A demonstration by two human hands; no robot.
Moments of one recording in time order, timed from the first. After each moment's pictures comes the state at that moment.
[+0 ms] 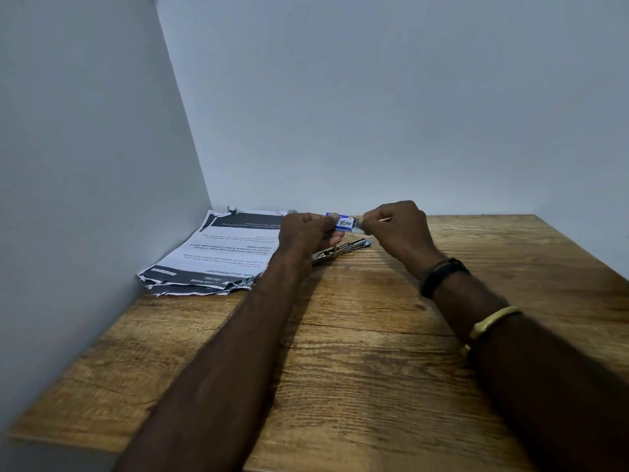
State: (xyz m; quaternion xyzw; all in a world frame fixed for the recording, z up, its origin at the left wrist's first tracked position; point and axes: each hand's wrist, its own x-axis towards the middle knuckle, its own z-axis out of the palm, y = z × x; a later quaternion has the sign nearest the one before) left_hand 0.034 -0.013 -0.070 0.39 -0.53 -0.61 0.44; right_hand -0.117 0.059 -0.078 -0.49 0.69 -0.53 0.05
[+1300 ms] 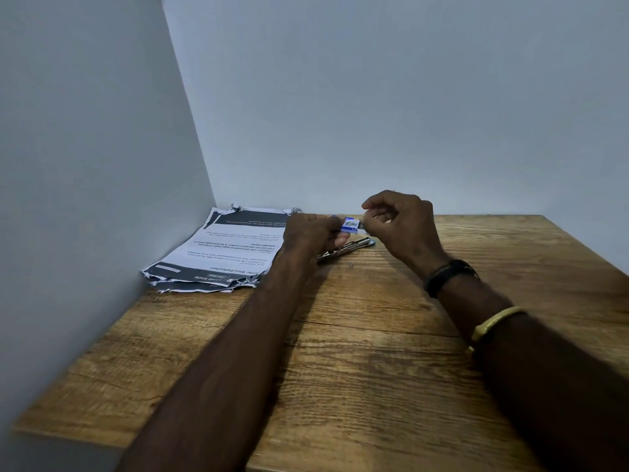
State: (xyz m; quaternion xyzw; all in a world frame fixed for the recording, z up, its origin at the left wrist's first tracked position) left_hand 0.033 -0.006 -0.067 0.40 -0.52 -0.63 0.43; right_hand -0.113 0.067 -0.076 -0.56 0.63 -0.53 -0.05
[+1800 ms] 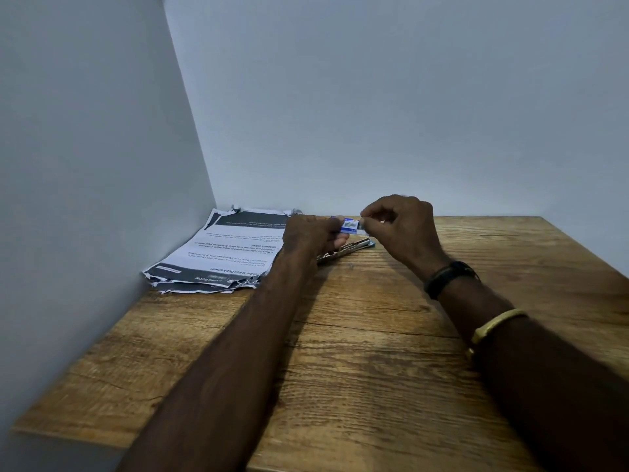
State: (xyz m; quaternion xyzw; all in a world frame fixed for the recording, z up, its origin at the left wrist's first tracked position) left_hand 0.032 -0.012 -0.071 0.41 -0.51 -0.62 0.44; right_hand -0.114 0.066 -0.076 -0.58 0.62 -0.51 -0.10
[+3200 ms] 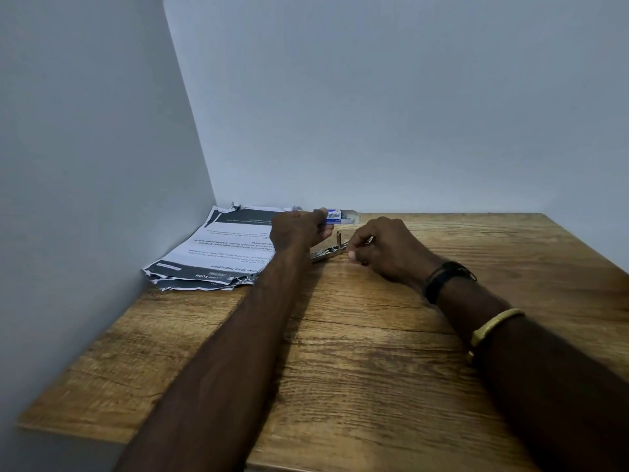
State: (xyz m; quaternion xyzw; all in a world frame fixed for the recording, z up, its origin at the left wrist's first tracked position) left_hand 0.038 -0.032 -0.078 0.45 -0.47 -0.57 0.49; right_hand -0.111 0.063 -0.093 -0.66 0.66 -0.35 0.09
